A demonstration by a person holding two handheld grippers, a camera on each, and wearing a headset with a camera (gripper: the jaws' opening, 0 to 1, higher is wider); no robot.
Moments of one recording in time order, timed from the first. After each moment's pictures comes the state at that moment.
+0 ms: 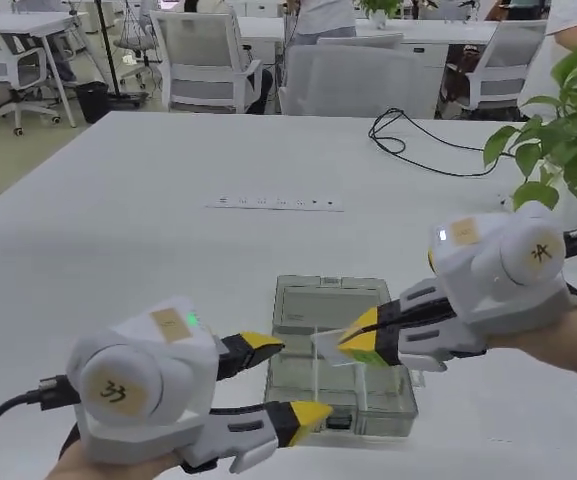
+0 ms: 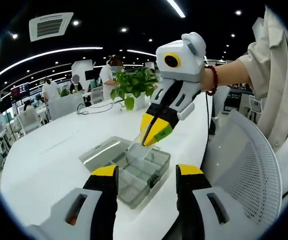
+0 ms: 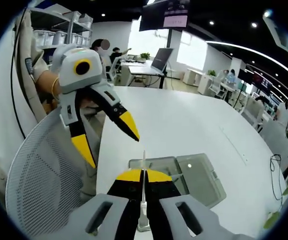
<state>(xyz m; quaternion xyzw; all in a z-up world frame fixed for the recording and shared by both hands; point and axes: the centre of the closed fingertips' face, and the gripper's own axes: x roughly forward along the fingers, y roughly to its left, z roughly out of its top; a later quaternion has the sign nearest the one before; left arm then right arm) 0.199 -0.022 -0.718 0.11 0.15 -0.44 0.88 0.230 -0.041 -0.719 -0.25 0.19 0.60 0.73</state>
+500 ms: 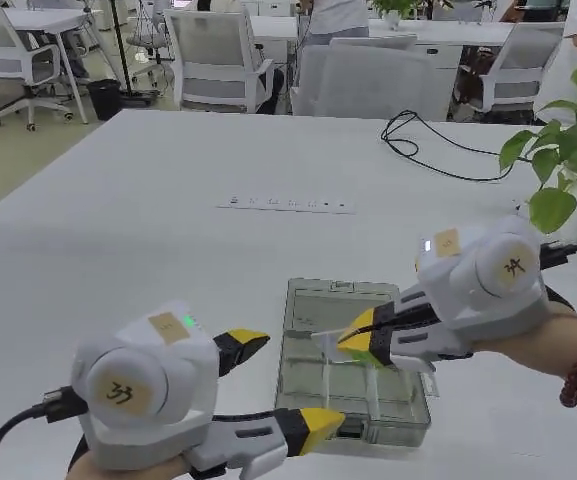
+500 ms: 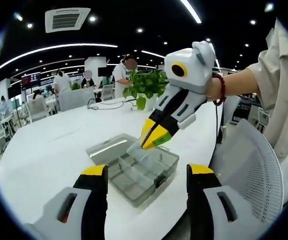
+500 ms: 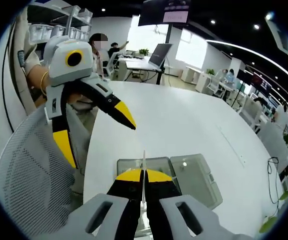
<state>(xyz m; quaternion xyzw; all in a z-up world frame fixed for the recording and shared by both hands) 0.208 -0.009 -0.720 0.07 0.16 -0.40 0.90 0.251 -0.029 -0.733 -0.27 0.19 0.59 0.74</state>
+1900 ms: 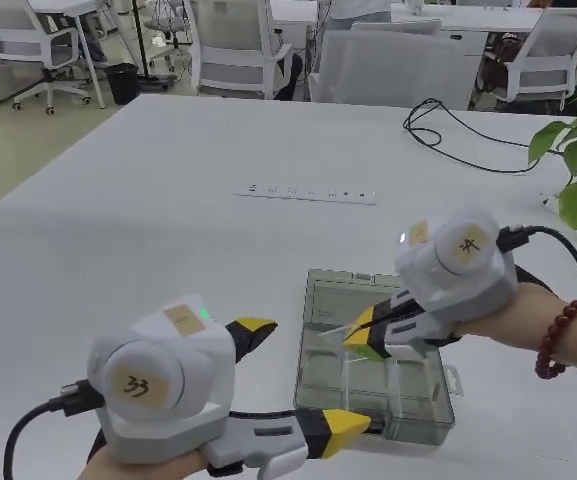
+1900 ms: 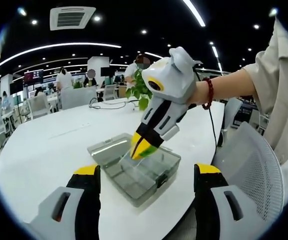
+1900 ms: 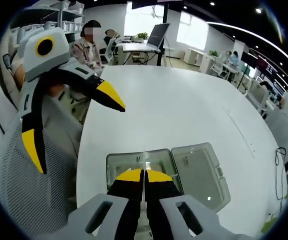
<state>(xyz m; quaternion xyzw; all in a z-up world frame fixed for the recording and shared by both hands) 0.211 -0.005 -0.722 0.05 0.16 -0.40 0.90 0.271 -0.014 -0.764 -0.30 0.28 0.58 0.71</state>
